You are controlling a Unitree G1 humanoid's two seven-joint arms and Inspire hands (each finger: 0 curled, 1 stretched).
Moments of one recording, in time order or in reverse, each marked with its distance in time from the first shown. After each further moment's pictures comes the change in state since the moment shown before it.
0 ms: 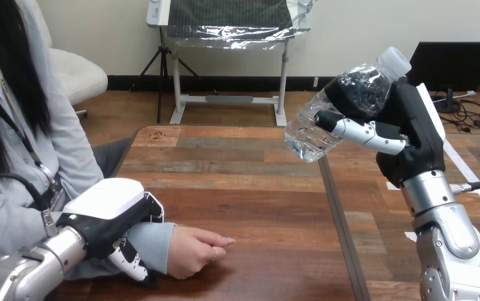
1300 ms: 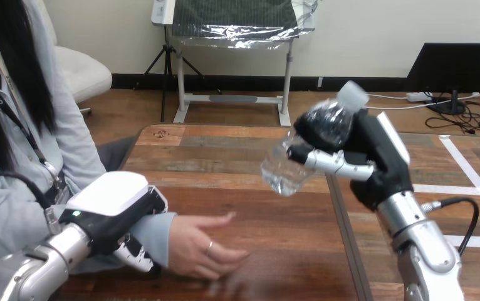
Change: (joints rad) left arm 0.033 0.000 0.001 -0.132 -0.005 0.064 -0.016; right arm -0.006 0.029 0.045 0.193 -0.046 -0.058 0.062
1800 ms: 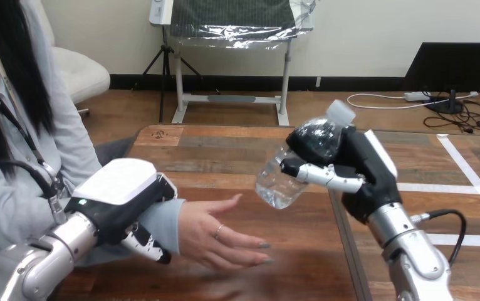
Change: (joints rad) left arm -0.008 -0.001 0.004 -0.066 -0.022 0.018 -0.018; right arm -0.017 0.017 0.000 0.101 -0.010 -0.011 0.012
